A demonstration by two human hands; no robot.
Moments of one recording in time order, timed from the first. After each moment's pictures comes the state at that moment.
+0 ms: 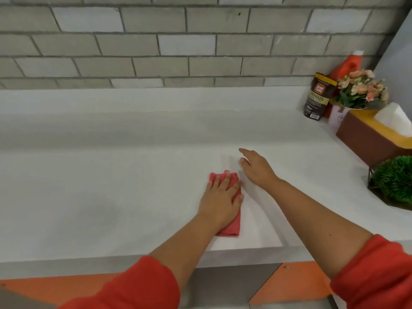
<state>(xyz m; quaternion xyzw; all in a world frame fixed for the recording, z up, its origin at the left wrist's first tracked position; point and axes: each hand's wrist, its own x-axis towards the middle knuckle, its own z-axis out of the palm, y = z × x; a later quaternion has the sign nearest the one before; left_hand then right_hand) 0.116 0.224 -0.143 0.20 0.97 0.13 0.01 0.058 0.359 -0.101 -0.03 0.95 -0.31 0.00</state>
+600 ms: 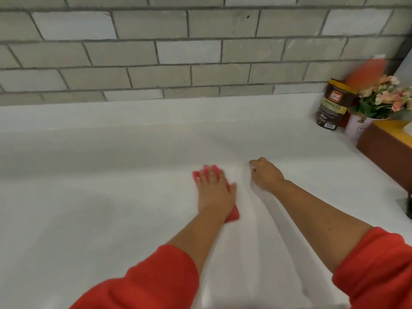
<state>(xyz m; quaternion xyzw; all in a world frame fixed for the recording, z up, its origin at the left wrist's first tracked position) 0.003 0.202 -0.139 0.05 1.00 0.07 0.02 -0.038 0.349 -0.109 0.06 0.98 -0.18 0.07</state>
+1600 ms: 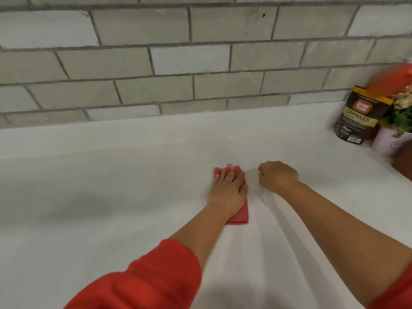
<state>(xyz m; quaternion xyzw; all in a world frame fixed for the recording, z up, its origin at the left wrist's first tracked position) -0.131 0.190 -0.145 0.21 0.97 0.14 0.02 -0.128 0.325 -0.081 0.12 0.99 -0.04 0.09</state>
